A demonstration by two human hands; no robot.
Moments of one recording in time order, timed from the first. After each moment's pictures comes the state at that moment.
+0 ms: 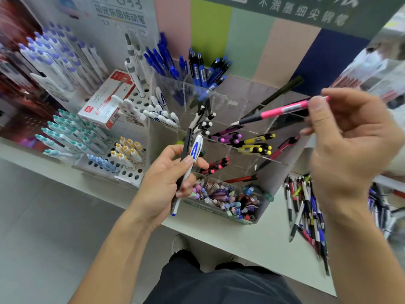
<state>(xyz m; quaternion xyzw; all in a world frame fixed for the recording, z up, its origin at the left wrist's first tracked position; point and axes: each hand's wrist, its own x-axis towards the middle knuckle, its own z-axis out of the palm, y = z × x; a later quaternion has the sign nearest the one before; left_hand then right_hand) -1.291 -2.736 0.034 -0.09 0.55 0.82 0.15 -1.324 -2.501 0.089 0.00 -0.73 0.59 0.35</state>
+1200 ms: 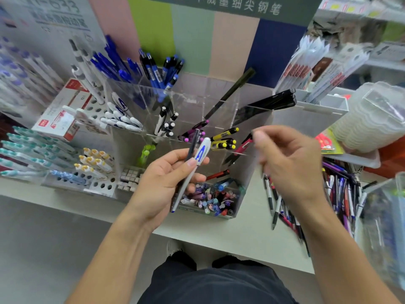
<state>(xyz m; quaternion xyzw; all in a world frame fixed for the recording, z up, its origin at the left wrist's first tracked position) -1.299 -2.688 0.034 -0.08 0.58 0.78 0.21 -1.295 -2.474 0.068 -0.09 -0.80 0.58 0.12</state>
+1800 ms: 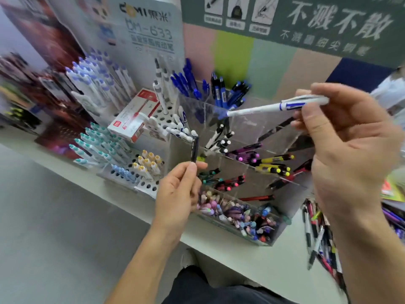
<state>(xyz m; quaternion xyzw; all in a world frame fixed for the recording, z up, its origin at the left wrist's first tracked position) -1.285 -2.734 0.034 -0.16 0.61 0.77 0.01 -1.336 -2.537 0.118 0.07 -0.71 0.66 0.24</state>
